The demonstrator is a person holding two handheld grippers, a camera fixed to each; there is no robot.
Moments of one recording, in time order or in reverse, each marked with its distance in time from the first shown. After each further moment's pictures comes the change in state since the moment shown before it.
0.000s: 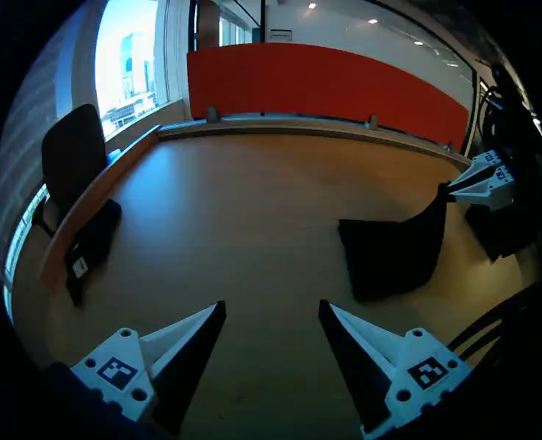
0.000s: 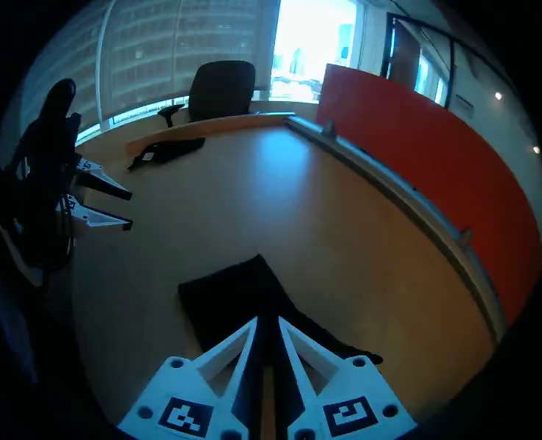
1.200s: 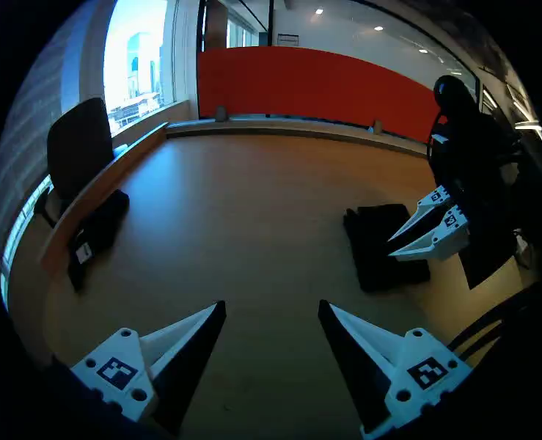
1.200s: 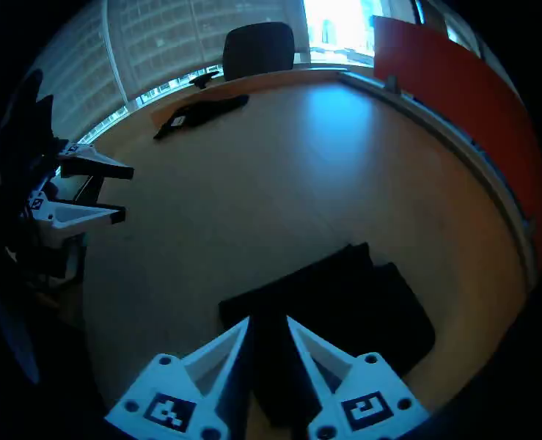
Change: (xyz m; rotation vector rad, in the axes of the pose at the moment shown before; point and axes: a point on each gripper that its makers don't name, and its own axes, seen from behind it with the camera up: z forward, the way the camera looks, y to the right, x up) left arm -0.021 -0.012 -0.008 0.005 0.024 -0.031; right arm -0.020 -0.086 0.104 0.246 -0.148 0.041
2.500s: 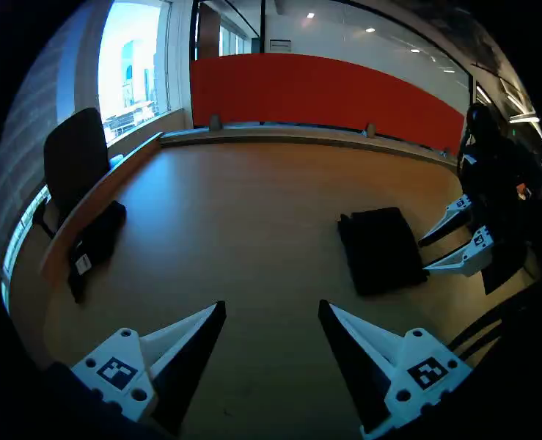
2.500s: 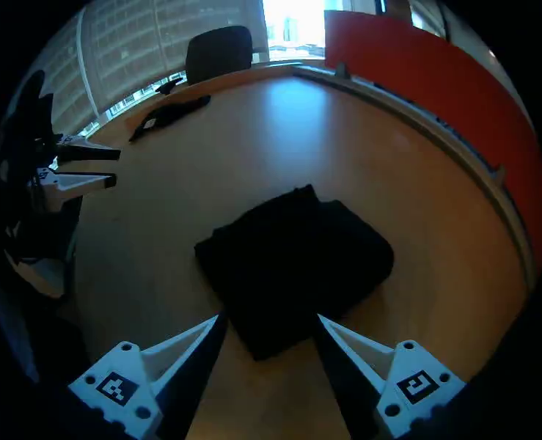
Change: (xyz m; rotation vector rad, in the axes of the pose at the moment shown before) left arm 0.010 0.004 -0.003 -0.014 0.032 0.031; right arm -0.065 0.014 -0.051 -0.135 0.000 0.121
